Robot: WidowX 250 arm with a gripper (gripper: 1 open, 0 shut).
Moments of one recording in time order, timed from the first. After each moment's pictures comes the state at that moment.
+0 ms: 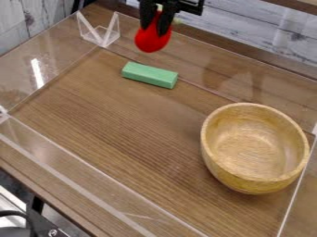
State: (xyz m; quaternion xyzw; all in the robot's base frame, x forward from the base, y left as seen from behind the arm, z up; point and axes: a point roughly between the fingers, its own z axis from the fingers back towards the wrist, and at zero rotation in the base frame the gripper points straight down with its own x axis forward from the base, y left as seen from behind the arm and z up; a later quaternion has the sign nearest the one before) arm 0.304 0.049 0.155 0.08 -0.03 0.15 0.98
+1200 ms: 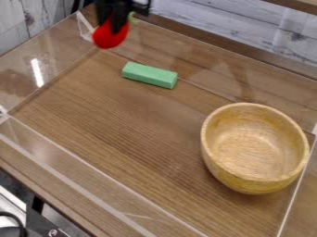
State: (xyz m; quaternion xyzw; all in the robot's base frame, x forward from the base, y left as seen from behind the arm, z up) arm 0.298 0.133 0.133 0.10 -0.02 0.14 0.98
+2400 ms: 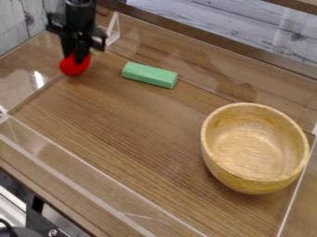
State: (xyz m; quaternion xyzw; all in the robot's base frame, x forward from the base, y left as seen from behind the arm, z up) arm 0.311 0.207 0.046 0.12 0.00 0.12 0.99
